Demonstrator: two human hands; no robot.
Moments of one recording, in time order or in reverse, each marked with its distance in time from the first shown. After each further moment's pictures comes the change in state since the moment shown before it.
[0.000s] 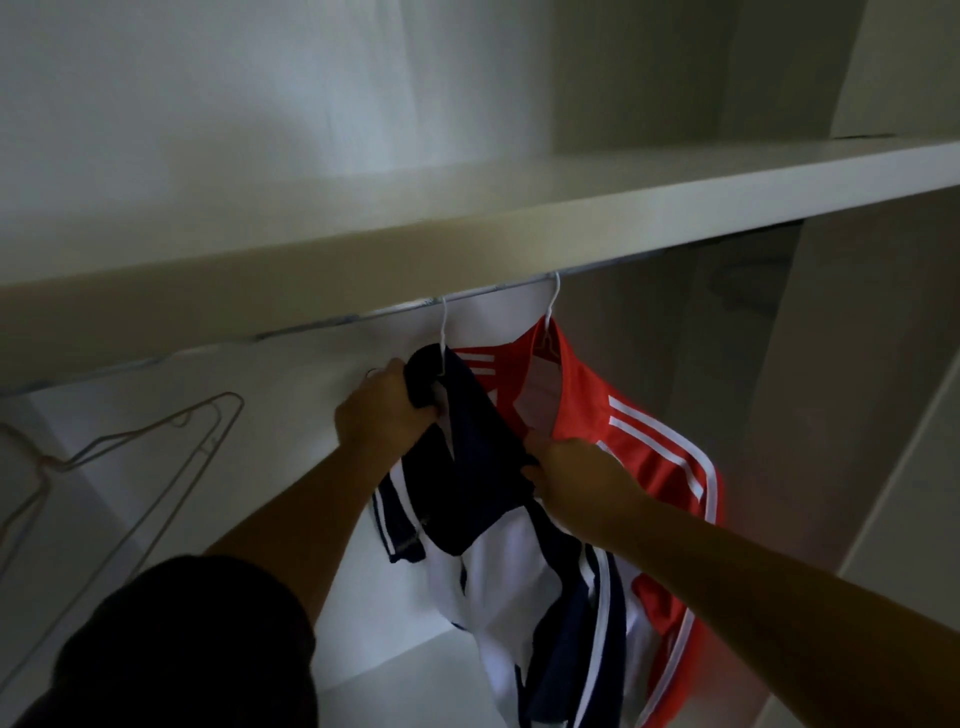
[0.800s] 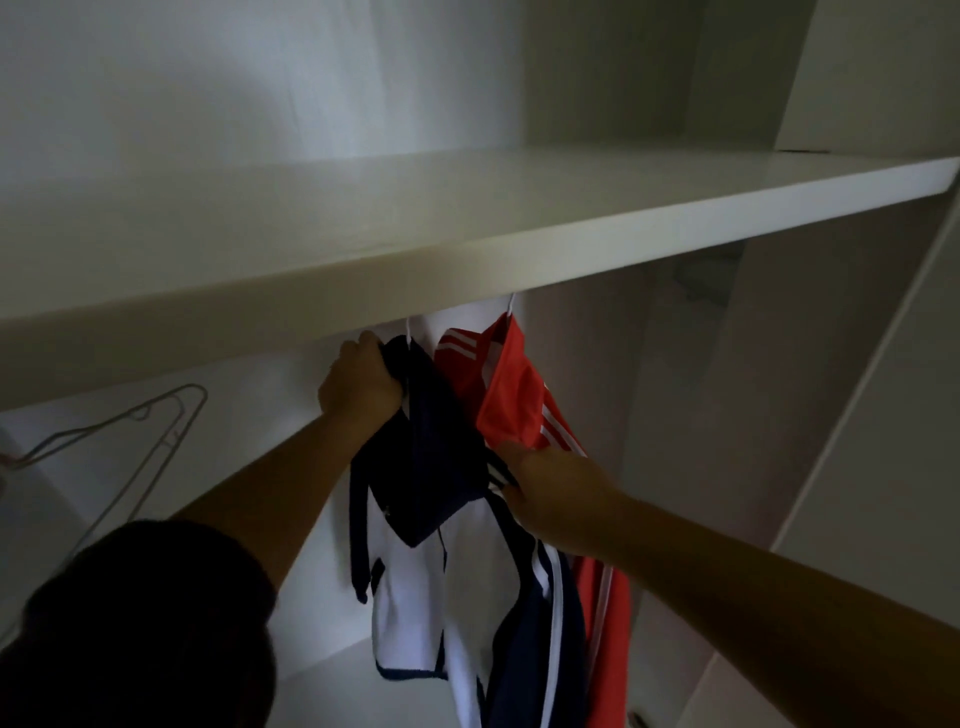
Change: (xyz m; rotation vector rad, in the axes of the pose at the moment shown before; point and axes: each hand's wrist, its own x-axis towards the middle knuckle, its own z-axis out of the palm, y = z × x) left_hand 0.012 0.023 -0.011 -0.120 0.005 -0.122; right_hand -0.029 -0.013 -0.020 -0.050 -0.105 0.027
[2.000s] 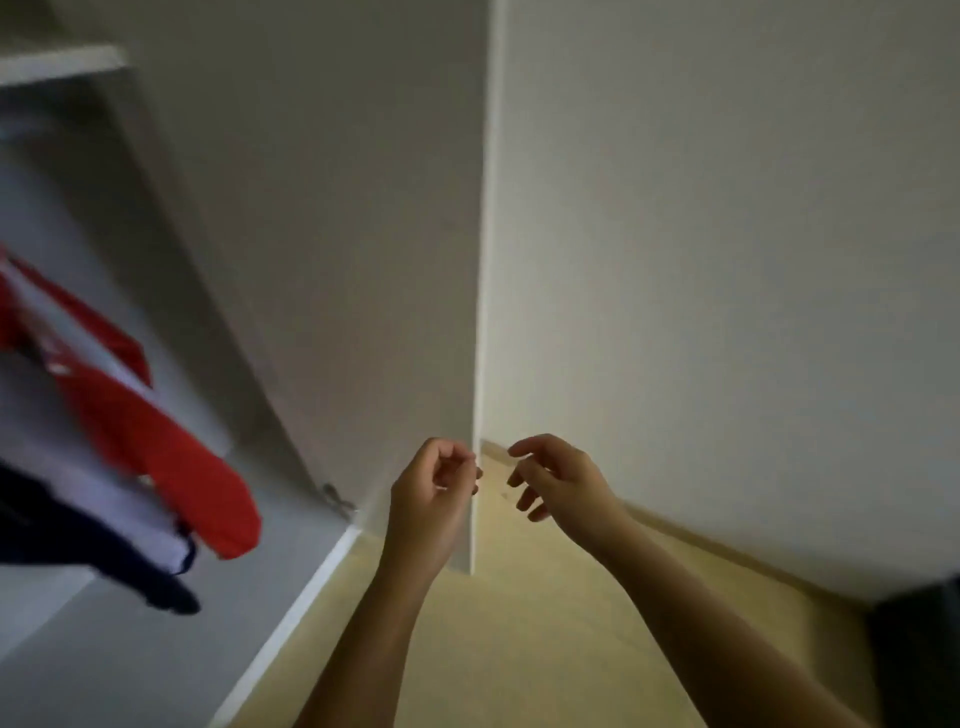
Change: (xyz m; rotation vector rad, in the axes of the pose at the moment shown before) left_hand -0.636 0.254 0.015 -0.902 -0.867 0.268; right_hand -0.633 0.072 -0.059 0.925 0.449 0.926
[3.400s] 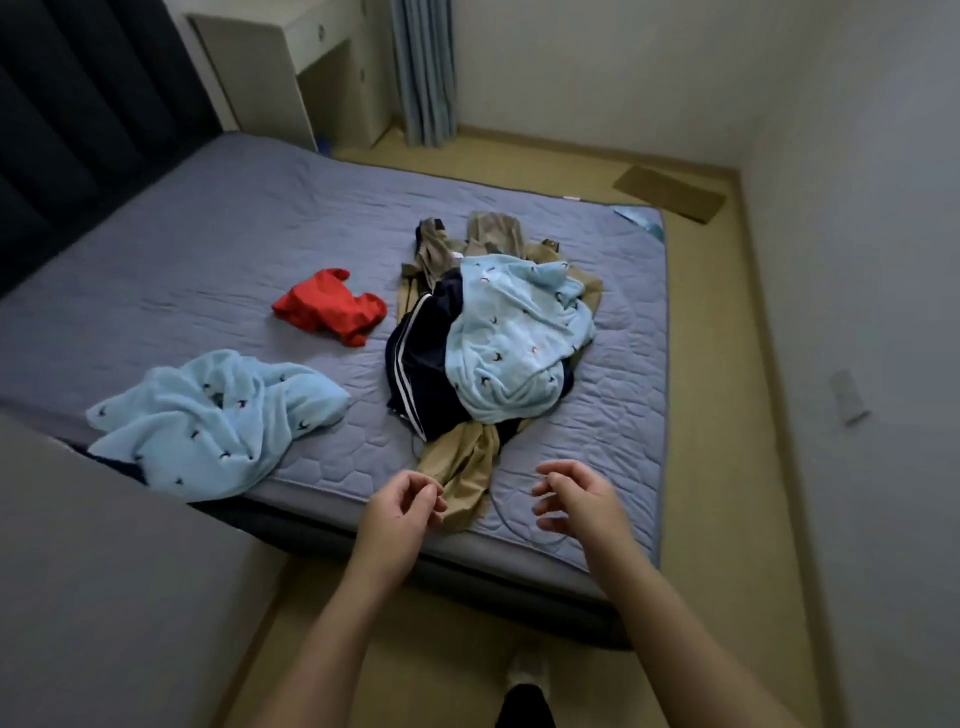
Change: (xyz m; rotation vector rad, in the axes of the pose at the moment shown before) left_hand -0.308 0.101 0.965 0.270 -1.782 0.179; right_hand -0.489 0.463 -0.626 0.972 1.857 0.526
